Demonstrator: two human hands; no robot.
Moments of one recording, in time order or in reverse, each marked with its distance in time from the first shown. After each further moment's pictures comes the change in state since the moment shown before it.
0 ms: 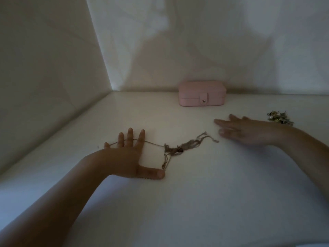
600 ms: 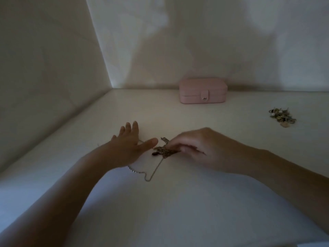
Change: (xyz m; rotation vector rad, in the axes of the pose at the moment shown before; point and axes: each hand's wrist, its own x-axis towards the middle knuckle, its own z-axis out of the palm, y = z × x) left_hand 0.004 0.003 -0.002 -0.216 0.212 -0.007; right_hand -0.016 -0.082 0.039 0.157 0.388 -0.791
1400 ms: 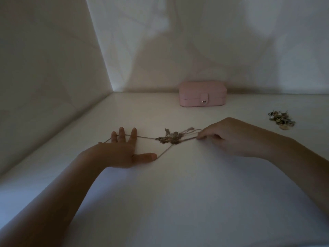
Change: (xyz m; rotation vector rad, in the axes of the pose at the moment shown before) left_hand 0.010 -0.013 -0.006 0.175 -0.172 -0.101; right_hand -0.015 0.027 -0.039 -0.248 -0.136 0.400
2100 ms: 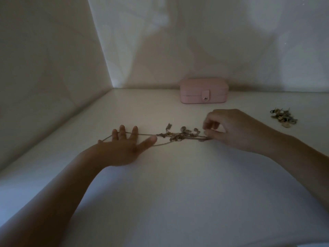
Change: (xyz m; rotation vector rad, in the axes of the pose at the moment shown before) left_hand -0.004 0.004 0.004 -0.116 0.024 -0.026; right_hand 0.005 0.010 0.006 0.033 0.225 -0.058
